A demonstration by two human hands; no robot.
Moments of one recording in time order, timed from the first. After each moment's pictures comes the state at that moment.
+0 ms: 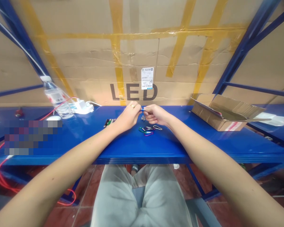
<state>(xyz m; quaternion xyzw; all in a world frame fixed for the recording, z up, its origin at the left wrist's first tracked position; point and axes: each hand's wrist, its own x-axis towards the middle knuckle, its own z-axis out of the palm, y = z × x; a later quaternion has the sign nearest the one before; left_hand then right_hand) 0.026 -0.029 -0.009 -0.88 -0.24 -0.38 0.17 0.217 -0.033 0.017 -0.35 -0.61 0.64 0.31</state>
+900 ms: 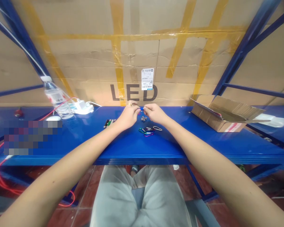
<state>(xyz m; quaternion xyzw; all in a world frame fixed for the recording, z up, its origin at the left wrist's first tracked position) 0.031 -0.014 -0.014 -0.83 -0.35 -0.44 0.05 0.214 -0.021 0.005 -0.38 -0.78 0.27 0.42</state>
